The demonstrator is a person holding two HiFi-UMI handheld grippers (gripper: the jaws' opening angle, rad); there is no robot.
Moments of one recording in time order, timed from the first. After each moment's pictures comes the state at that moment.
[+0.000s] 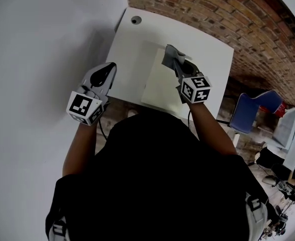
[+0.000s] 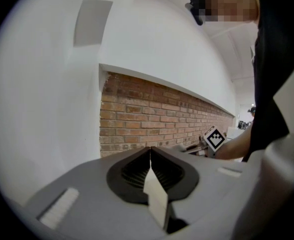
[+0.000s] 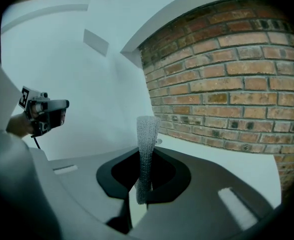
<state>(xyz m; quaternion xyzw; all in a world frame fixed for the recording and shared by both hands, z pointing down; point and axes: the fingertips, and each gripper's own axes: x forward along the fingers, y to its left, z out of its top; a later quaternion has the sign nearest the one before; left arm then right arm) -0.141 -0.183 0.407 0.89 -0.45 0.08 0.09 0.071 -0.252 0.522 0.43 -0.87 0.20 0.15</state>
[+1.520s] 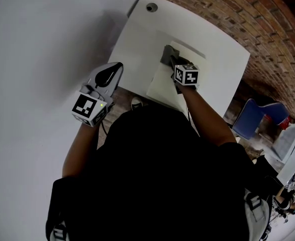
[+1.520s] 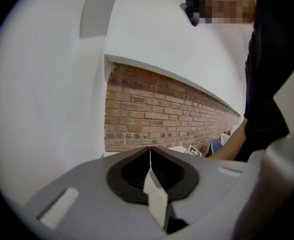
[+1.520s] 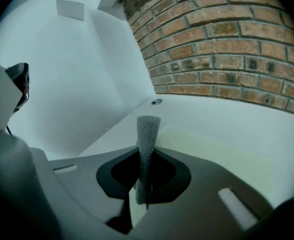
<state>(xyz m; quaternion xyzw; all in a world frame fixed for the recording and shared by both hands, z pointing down) -0.140 -0.167 0.431 0.87 -0.47 0.11 0.13 0.033 -0.267 0.696 0.39 -0.83 0.32 0.26</state>
